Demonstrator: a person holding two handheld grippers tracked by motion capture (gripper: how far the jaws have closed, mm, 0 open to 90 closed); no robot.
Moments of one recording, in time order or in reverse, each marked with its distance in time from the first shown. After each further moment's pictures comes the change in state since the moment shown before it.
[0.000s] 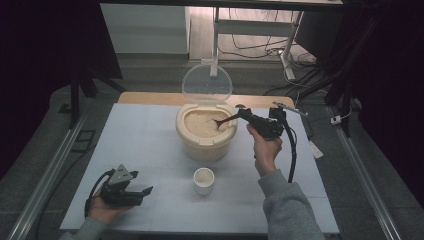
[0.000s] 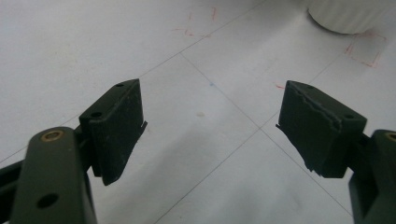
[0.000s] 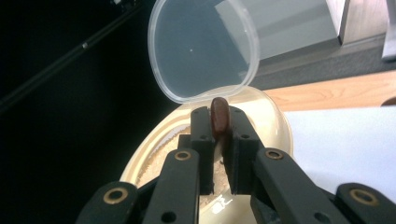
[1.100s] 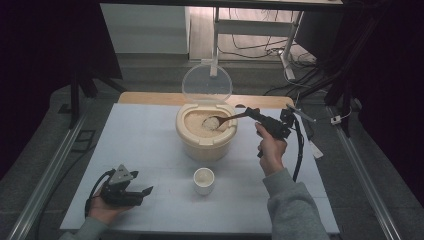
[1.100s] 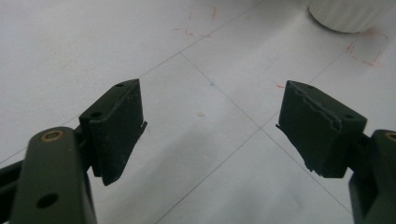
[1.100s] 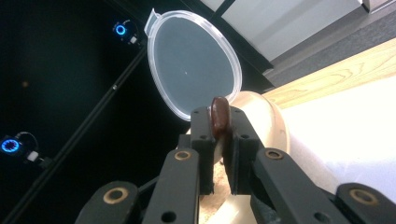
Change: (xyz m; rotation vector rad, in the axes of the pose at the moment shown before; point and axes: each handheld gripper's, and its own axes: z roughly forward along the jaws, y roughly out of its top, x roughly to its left) left arm 0.000 0.000 0.000 0.003 0.003 0.005; right arm -0.027 0.001 -0.012 -0.060 0.091 0.272
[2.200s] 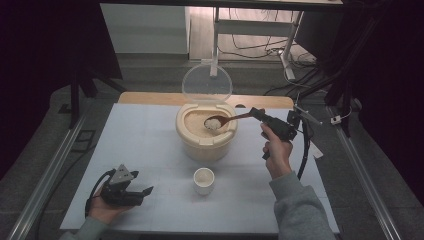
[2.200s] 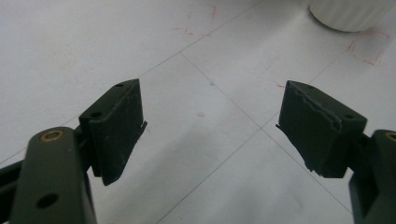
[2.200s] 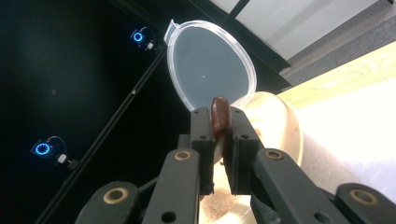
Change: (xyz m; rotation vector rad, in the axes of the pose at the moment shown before) left arm 0.000 0.001 0.001 0.003 0.000 0.003; right arm 0.003 0.004 -0.017 -0.004 0.065 0.043
